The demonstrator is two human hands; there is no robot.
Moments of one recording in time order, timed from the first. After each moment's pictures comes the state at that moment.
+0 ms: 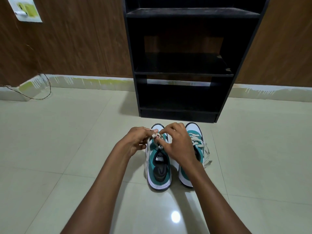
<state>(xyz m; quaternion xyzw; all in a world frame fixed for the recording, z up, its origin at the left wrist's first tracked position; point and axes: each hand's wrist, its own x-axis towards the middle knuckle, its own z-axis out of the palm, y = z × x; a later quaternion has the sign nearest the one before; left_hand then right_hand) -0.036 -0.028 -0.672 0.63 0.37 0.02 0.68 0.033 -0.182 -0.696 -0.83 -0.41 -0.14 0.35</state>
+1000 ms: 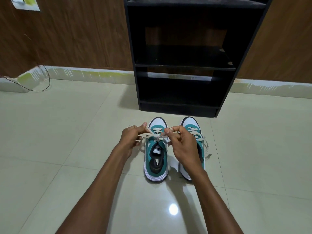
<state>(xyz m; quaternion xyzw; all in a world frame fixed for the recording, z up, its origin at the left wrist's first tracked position) -0.049 -0.022 -0.713 0.58 0.41 0.13 0.69 0.002 -0.208 -0.682 -0.77 -0.22 0.11 0.59</state>
